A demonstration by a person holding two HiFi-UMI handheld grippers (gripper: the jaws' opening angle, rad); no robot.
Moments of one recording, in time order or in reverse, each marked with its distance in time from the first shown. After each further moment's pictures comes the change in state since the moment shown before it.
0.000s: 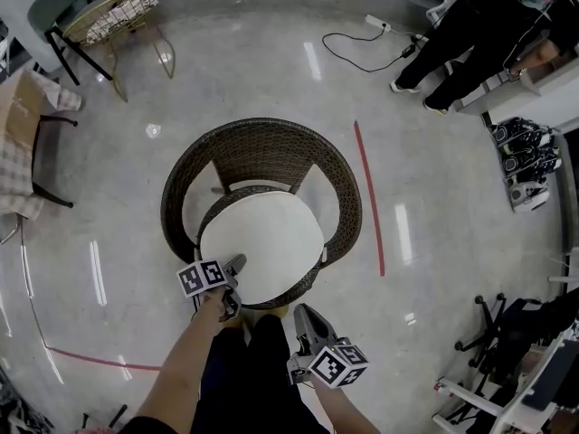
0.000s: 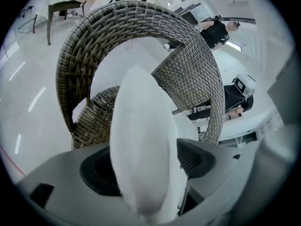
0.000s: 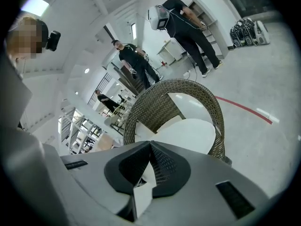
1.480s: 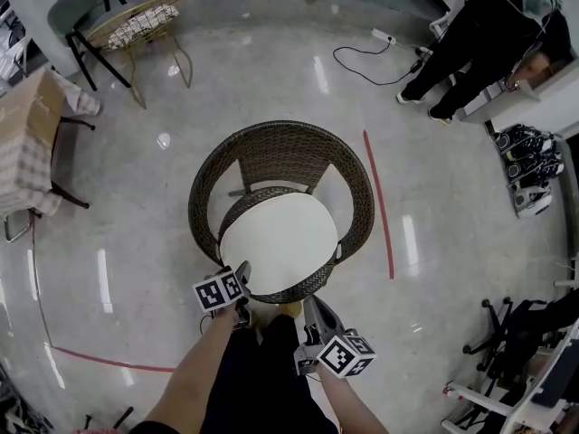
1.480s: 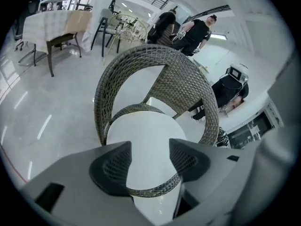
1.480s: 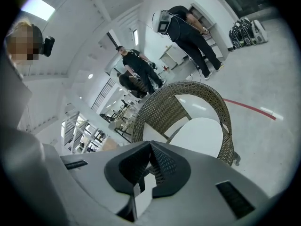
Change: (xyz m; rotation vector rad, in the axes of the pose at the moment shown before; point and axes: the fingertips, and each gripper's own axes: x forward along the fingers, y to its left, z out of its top) left arm -0.074 0.009 0.004 0.189 -0.148 0.108; right arm -0.001 0.037 -0.010 0.009 -0.067 0.039
